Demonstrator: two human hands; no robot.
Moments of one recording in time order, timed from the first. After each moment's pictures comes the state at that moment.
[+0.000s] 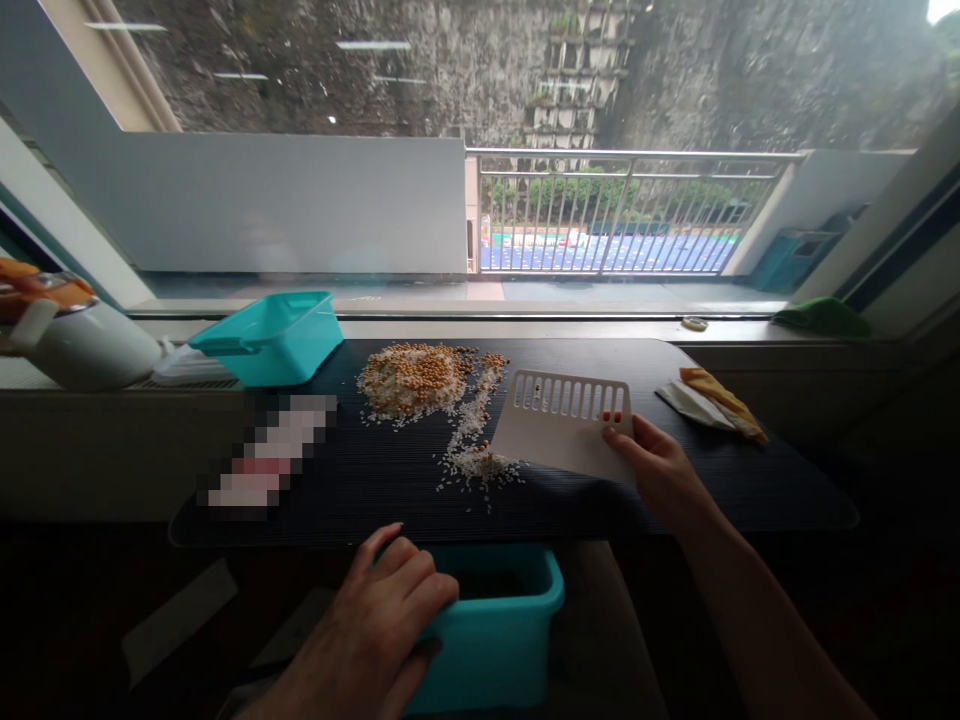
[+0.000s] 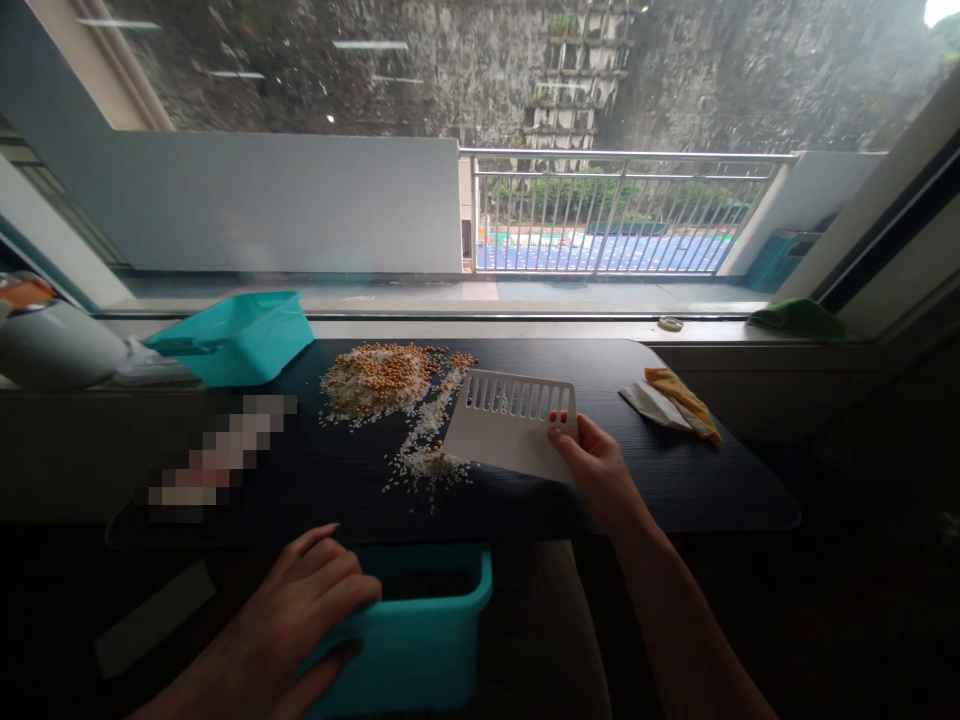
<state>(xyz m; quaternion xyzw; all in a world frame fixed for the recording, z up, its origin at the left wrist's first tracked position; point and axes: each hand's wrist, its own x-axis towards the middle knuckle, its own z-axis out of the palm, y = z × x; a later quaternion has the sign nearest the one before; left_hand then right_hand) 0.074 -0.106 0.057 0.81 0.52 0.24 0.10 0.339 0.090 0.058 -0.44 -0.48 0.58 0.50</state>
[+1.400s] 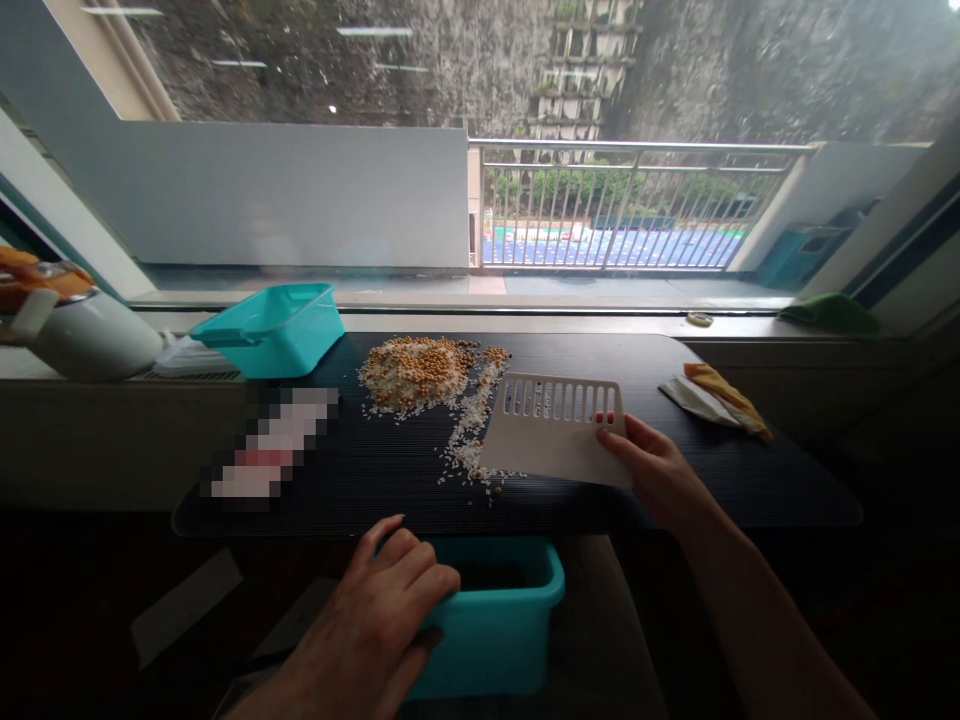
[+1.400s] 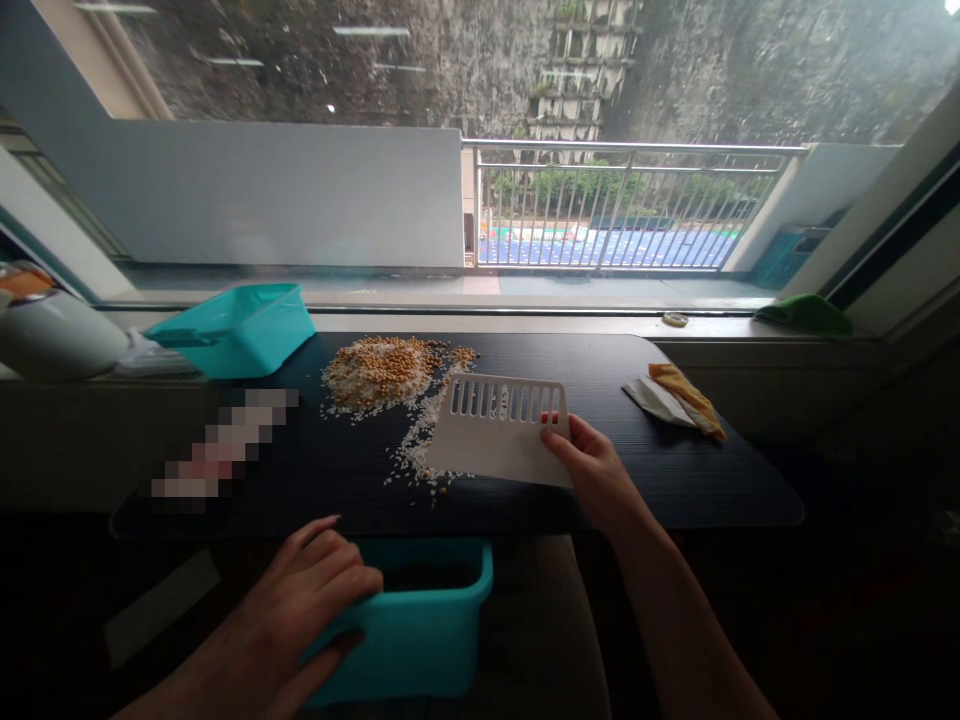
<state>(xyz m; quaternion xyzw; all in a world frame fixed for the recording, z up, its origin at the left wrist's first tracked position) 0.077 -0.110 0.062 0.80 0.54 0.23 0.13 0.337 0.086 0.057 -0.42 -0.46 0.63 0.46</state>
